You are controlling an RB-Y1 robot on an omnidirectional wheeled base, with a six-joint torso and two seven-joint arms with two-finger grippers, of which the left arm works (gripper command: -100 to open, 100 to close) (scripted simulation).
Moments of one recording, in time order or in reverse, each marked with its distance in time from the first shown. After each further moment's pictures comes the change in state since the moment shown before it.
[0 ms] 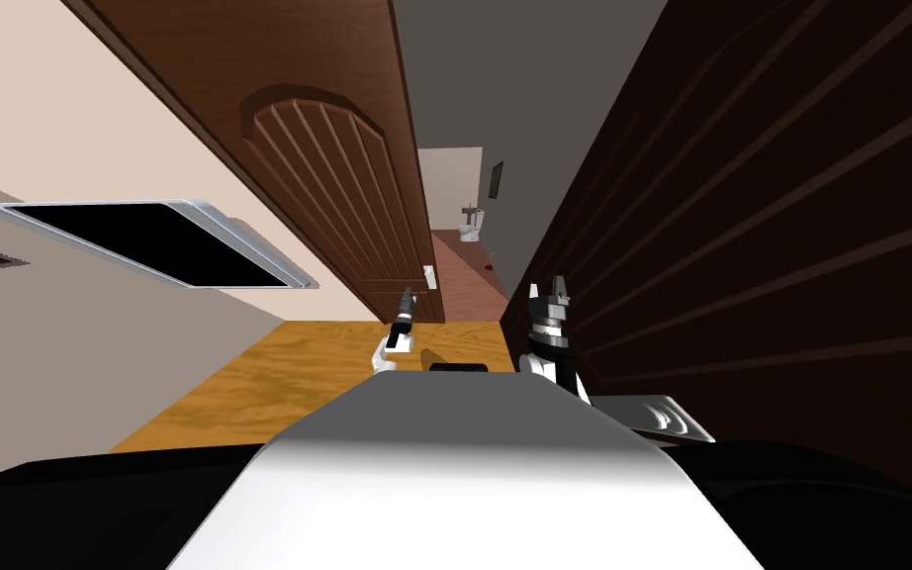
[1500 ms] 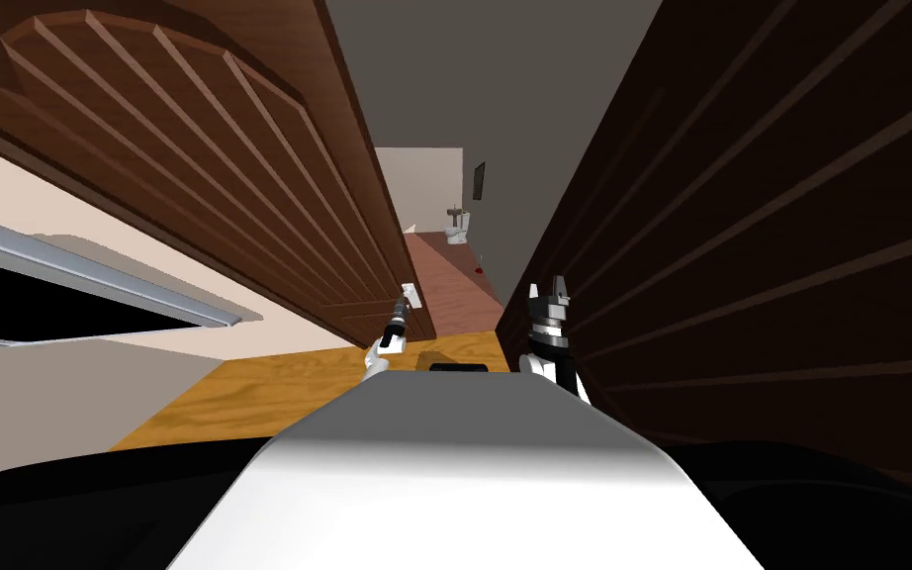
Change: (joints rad) arm -0.080 0.091 0.065 0.261 0.052 0.014 0.074
